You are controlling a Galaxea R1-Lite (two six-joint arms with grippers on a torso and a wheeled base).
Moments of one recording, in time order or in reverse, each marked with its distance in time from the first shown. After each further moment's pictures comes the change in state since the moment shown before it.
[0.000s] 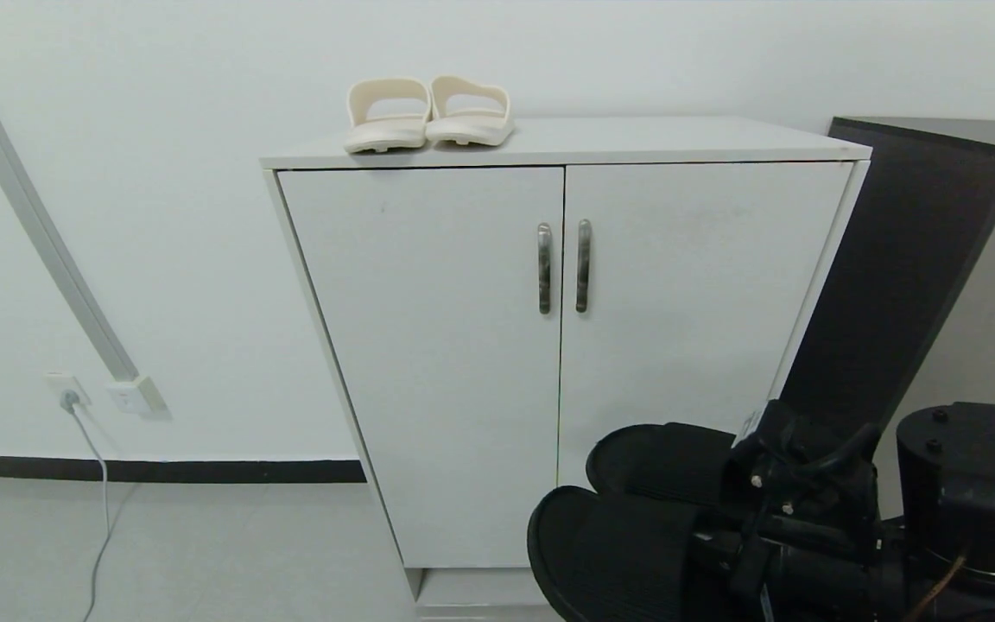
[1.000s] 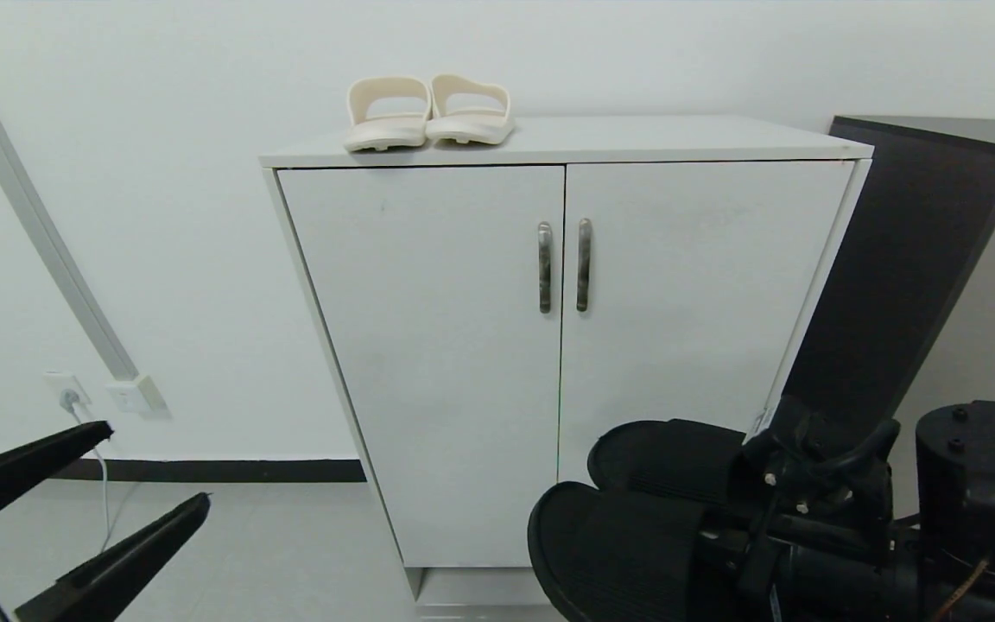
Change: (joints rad) left arm -0.197 0.755 -0.191 -0.457 -0.259 0.098; right arm 0.005 -0.027 0.005 0.001 -0.008 0.009
